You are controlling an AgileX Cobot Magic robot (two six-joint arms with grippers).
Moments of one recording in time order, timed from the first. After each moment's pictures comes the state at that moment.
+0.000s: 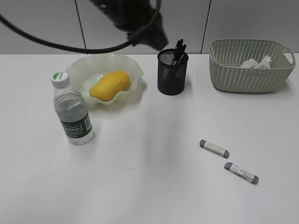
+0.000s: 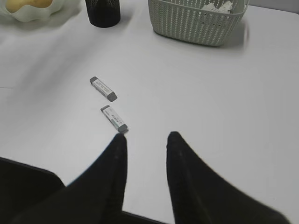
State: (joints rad) left arm -0.64 1.84 -1.68 -0.32 0.83 0.59; right arm 0.41 0.02 -0.51 -0.11 1.04 0.09
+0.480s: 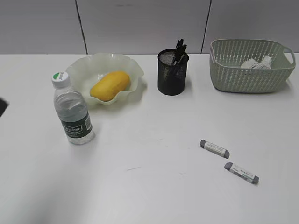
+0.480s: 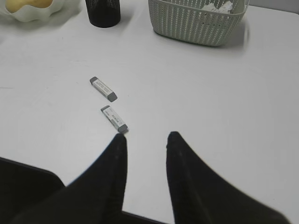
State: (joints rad) left arm -0.63 1.01 -0.86 0.18 0.86 -0.06; right arm 0.41 0.02 -0.51 -0.11 1.04 0.09
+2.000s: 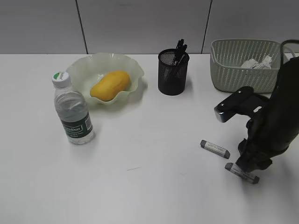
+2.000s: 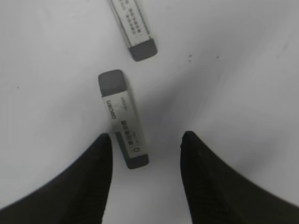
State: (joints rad) left arm -0.51 0.08 -0.54 0.14 1.06 -0.16; right arm 0.41 1.68 -0.80 -0.09 0.62 -0.19
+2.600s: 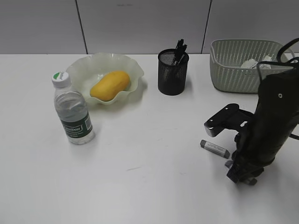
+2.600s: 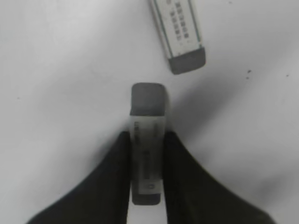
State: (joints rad) left arm -0.28 -0.01 -0.54 0.14 1.06 -0.16; right arm 0.41 1.84 -0.81 0.00 0.56 -0.30
